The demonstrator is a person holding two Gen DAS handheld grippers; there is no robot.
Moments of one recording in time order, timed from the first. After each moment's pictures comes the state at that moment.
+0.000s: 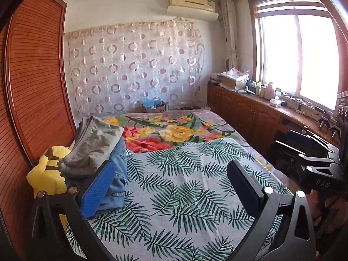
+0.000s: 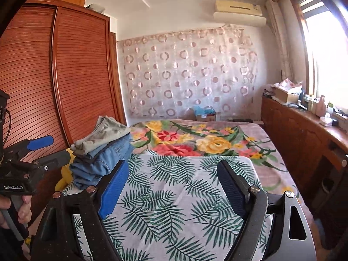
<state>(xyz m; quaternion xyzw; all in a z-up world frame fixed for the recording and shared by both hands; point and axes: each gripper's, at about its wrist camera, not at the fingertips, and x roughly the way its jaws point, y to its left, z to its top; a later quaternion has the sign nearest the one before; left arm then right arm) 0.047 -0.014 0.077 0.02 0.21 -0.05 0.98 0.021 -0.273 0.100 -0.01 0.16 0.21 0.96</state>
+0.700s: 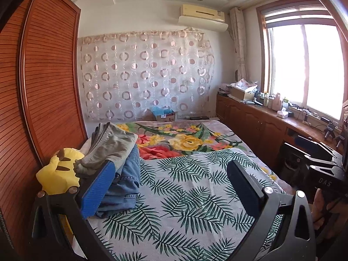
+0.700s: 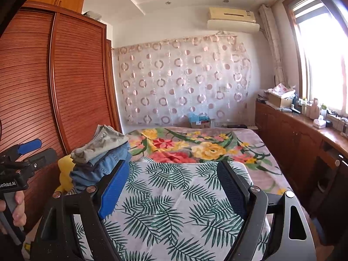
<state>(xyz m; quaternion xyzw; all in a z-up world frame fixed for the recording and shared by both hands) 0.021 0.001 0.089 0.00 0.18 -0.02 0.98 -0.012 -0.271 0.089 0.00 0.14 0.20 0.97</state>
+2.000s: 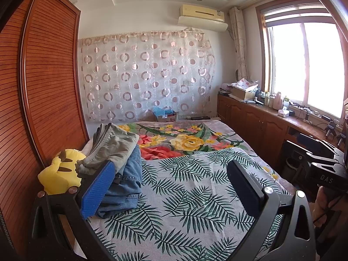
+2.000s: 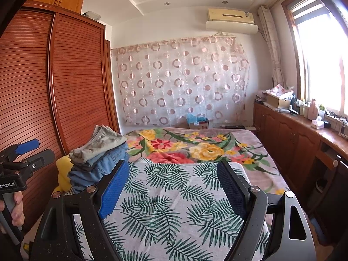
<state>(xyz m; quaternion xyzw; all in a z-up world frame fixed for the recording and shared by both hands) 0.021 0.002 0.088 0.01 0.18 -0.02 0.98 -0.014 -0.281 0.092 0.00 0.14 0.20 0.97</state>
